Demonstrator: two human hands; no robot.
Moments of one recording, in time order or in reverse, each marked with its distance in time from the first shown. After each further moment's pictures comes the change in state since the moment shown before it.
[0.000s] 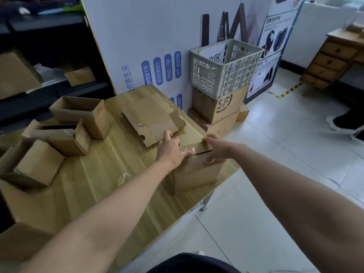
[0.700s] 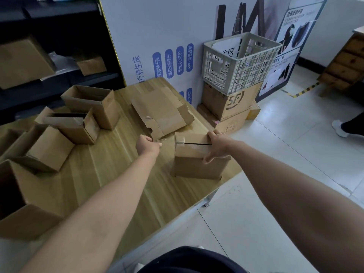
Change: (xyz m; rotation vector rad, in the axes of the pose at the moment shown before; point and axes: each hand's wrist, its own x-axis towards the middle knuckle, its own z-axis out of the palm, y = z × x) left_hand 0.006 -0.060 -0.006 -0.824 0.292 -0.742; right_hand 0.010 -0.017 0.004 -0.178 0.056 -0.016
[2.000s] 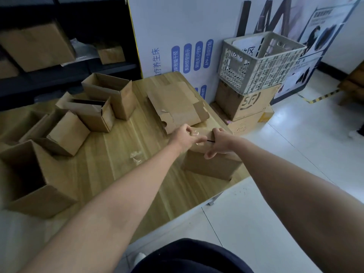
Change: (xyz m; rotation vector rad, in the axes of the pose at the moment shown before) left_hand -0.014 0.013 0.011 0.287 -0.459 0.381; right_hand 0.020 -0.040 0.005 0.065 -0.043 0.056
